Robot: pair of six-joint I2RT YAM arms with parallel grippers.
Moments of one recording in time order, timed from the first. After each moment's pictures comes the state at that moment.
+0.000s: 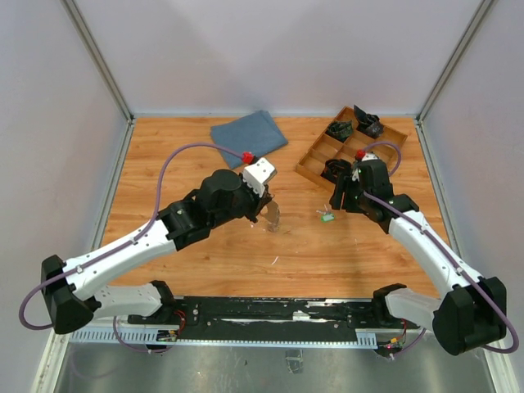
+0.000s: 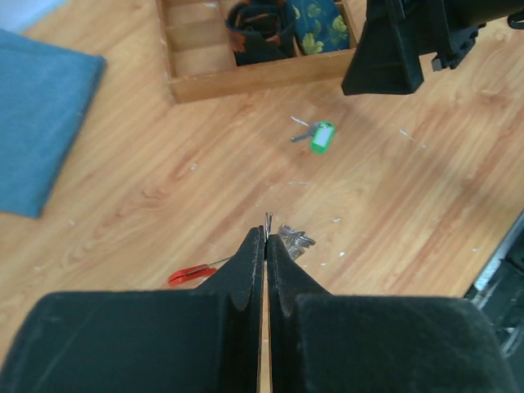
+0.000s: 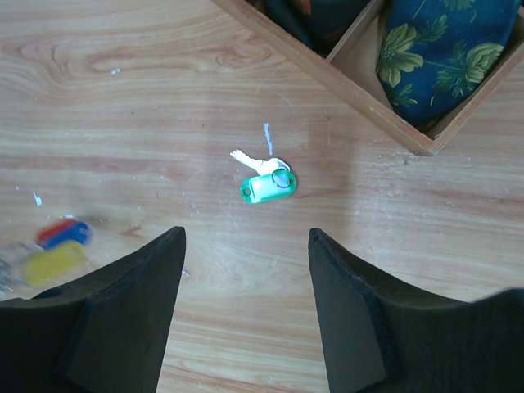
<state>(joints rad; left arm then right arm) -0.94 1.12 1.02 -0.24 -0.13 -0.02 0.31 1.13 0.84 -0.48 0.01 0.34</state>
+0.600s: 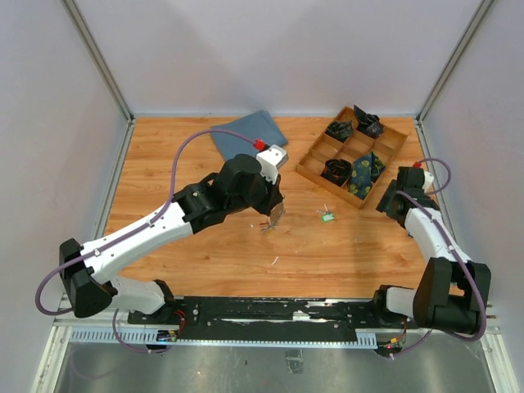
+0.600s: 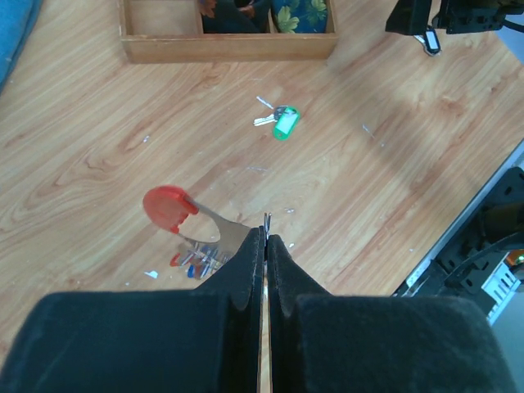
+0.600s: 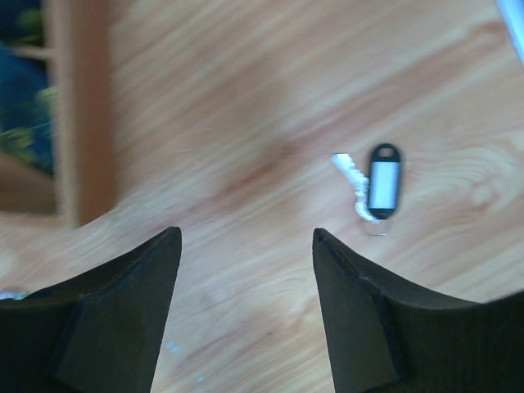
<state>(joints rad) -0.94 1.29 1.23 -0.43 -0.09 -0.24 -0.07 1.23 0.74 -0.42 0.27 0.36</state>
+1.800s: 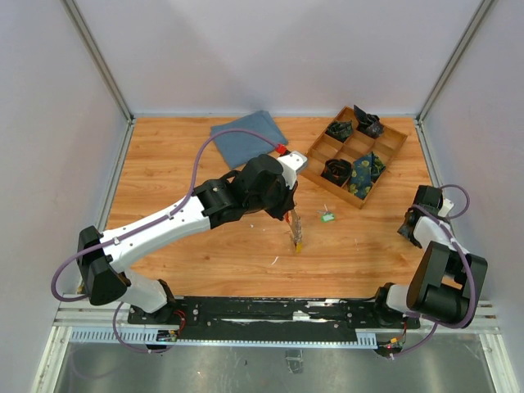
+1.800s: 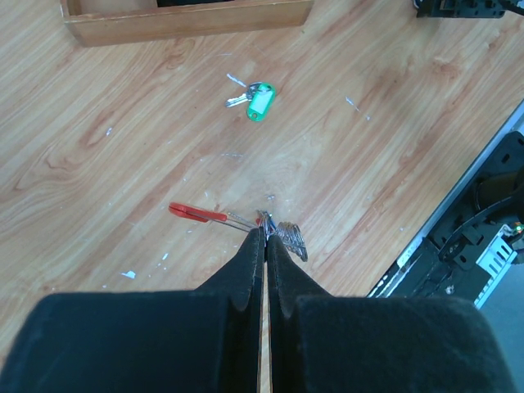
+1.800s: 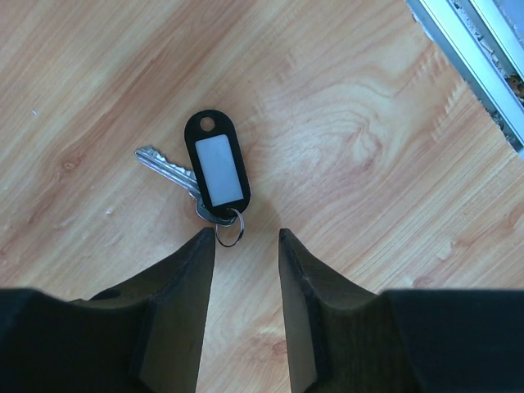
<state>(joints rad) -1.00 1.43 1.36 -0.52 -0.06 -0.23 -0.37 1.30 0.58 -0.34 0.32 0.33</state>
